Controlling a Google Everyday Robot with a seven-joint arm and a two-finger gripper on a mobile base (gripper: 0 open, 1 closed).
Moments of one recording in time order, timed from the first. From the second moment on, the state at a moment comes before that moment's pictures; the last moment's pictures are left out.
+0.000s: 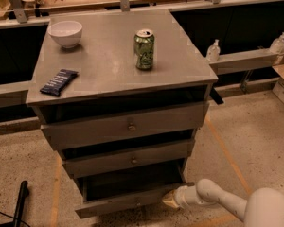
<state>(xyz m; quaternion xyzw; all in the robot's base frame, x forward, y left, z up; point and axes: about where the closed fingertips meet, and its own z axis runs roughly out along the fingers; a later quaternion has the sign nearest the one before) 0.522 -0.131 0.155 -0.50 0.78 0.25 0.27</state>
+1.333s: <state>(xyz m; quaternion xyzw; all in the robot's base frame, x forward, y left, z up) 0.546 -0.121 0.171 -0.50 0.76 0.26 0.31</state>
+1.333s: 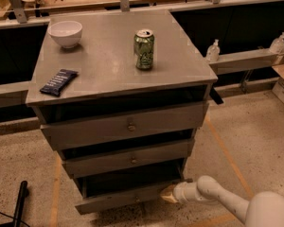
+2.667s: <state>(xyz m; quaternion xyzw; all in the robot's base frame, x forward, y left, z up) 0.570 -0.098 0.160 -0.51 0.75 0.26 0.33</state>
